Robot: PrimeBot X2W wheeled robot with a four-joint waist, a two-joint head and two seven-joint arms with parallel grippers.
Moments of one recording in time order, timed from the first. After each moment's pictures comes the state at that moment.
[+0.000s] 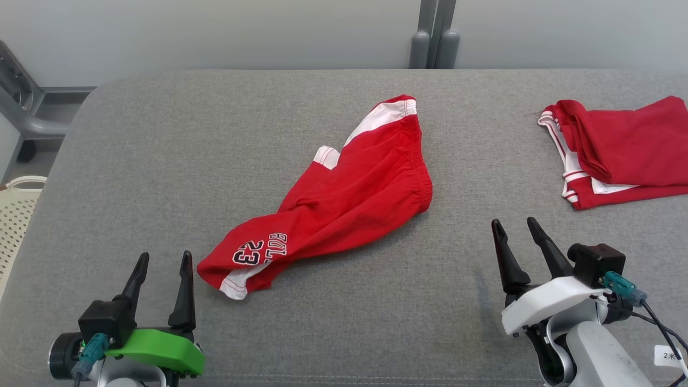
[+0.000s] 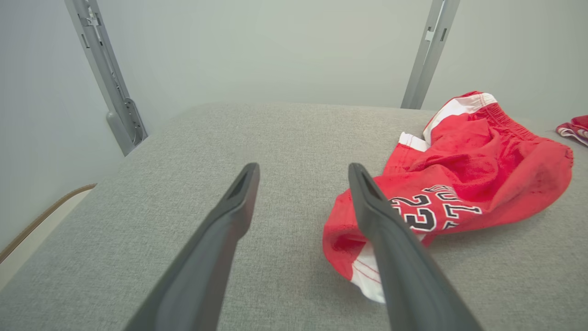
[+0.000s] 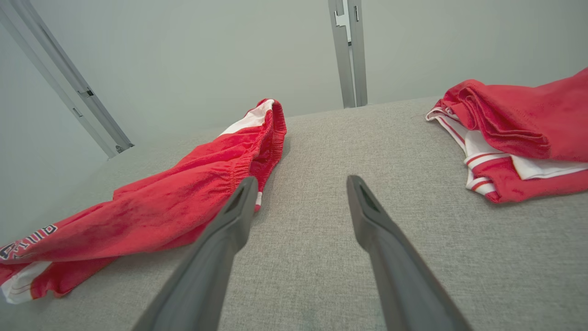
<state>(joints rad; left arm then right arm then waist) -0.10 0.17 -0.08 0.35 -0.28 -0.11 -0.26 -0.22 -0.12 0.14 0.41 0.38 0.13 -0.26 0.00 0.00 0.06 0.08</state>
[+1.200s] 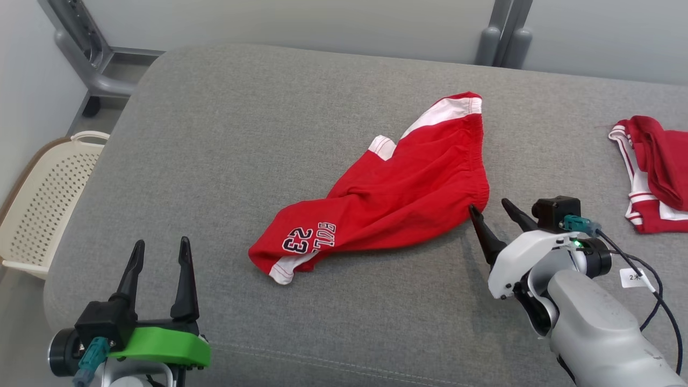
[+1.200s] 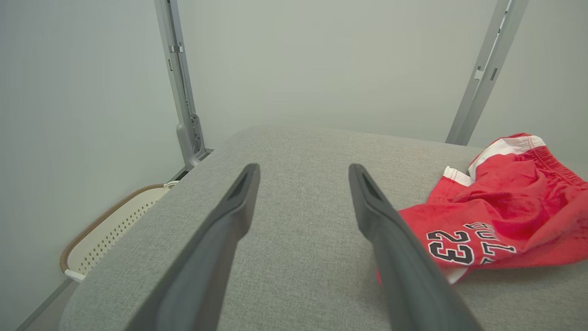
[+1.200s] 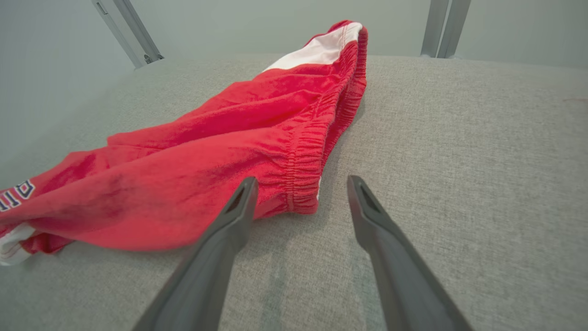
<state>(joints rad) -0.05 0.05 0.03 0.19 -0.17 -0.12 -0.26 -0.57 -0.19 0.46 0.88 0.55 0.13 -0.25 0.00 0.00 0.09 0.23</state>
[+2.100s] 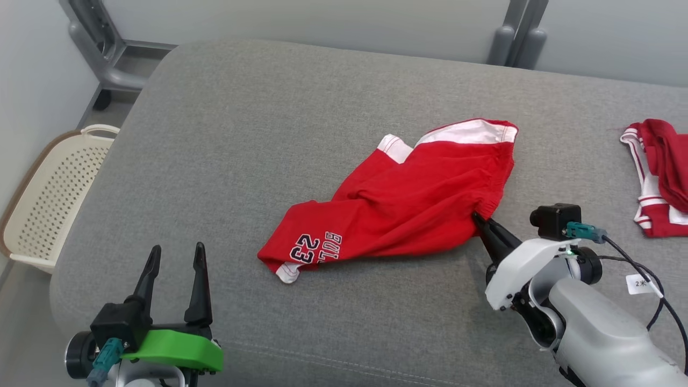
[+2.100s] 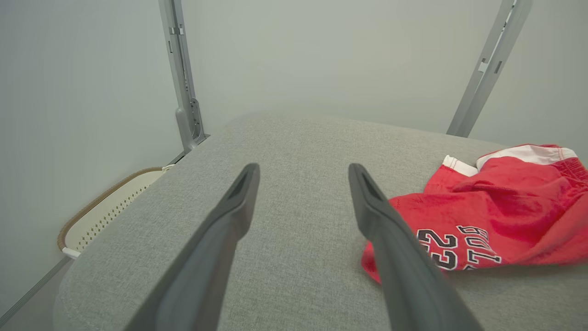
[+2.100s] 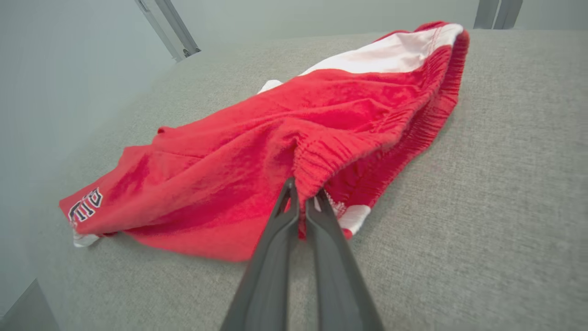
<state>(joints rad) -0.06 0.05 -0.02 0.22 -0.20 -0.11 -0.26 -0.56 -0.29 0.69 0.79 0.83 0.13 -0.25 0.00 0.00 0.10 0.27</state>
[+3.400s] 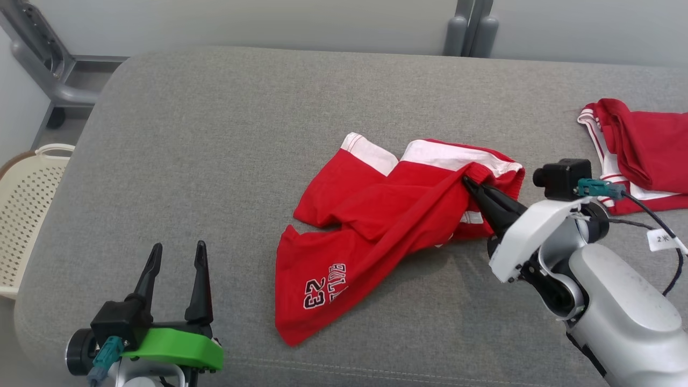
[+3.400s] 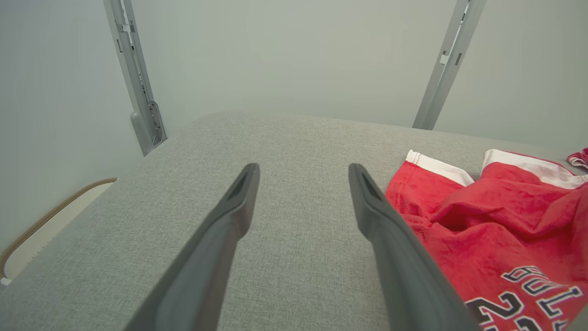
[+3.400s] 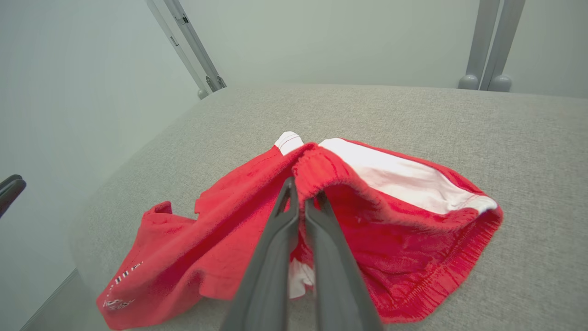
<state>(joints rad) -0.06 0.05 -0.01 0.22 -0.20 -0.11 -0.26 -0.45 -0.38 0.51 0.30 0.75 0.13 0.04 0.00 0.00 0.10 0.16</state>
